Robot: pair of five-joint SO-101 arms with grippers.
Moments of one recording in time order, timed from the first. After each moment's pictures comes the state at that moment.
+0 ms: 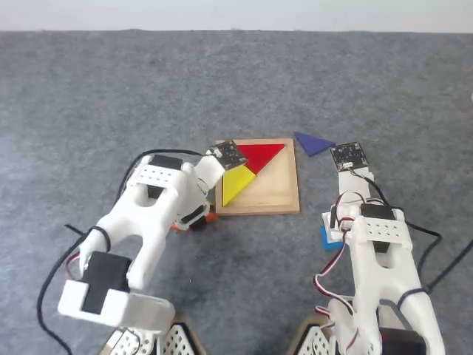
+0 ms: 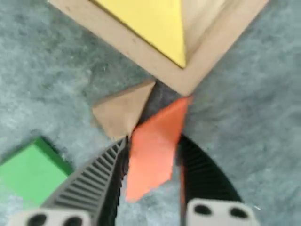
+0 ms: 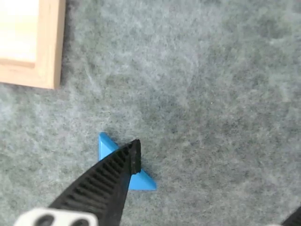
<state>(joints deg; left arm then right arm) 6.0 2.7 40.5 63.8 -37.1 1.3 -28.9 63.6 47.5 15.5</state>
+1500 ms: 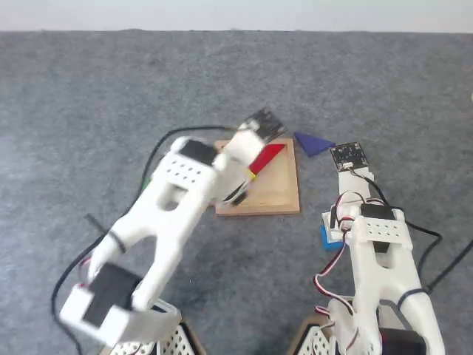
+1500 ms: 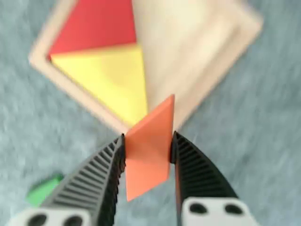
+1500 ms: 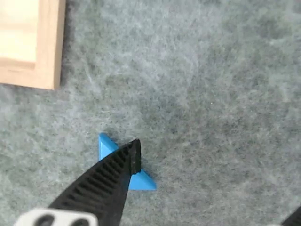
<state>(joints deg) 20.7 -0.8 20.1 70.2 -16.0 1.3 -28.9 63.6 47.5 15.5</state>
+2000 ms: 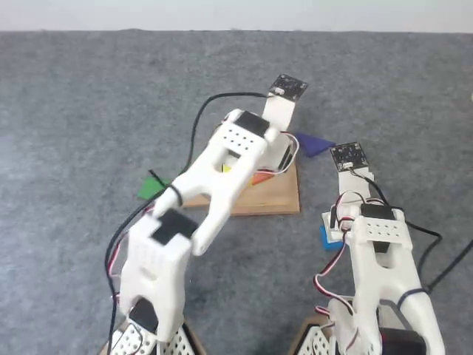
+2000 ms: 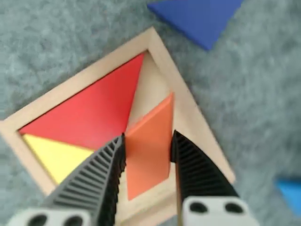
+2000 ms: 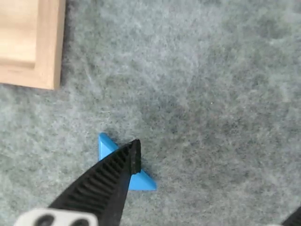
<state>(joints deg) 25.3 32.7 -14.5 70.2 10.8 1.3 -28.9 63.6 47.5 15.5</state>
